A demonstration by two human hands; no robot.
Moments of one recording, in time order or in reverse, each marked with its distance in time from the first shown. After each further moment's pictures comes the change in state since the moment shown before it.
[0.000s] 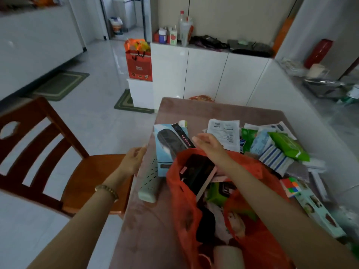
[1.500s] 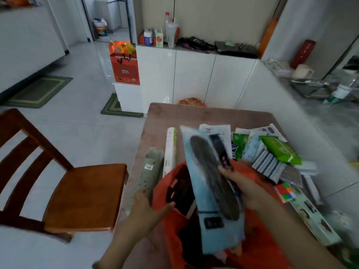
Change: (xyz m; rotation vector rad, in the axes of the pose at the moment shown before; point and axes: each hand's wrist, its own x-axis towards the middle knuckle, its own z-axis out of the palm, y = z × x) left_hand -0.058 -0.017 0.054 0.342 -0.164 0.007; right_hand -0.050 0.009 -0.062 0.644 -0.138 0.384
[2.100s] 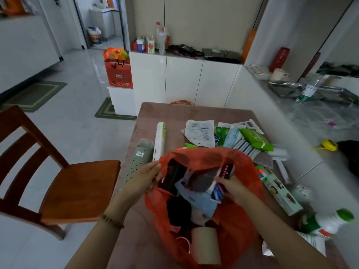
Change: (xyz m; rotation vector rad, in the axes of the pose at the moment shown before) left_hand -0.033 0.054 0.002 -0.538 -0.103 0.211; right_hand -0.014 0.074 -0.082 -0.265 0.428 -0.045
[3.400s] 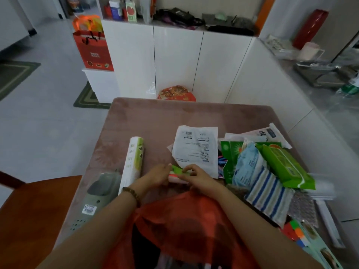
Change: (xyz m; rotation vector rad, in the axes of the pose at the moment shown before) left_hand 0.339 -0.047 0.057 0.392 -0.136 -0.228; right_hand 0.262 -0.067 0.067 -0.453 -0.308 -0.022
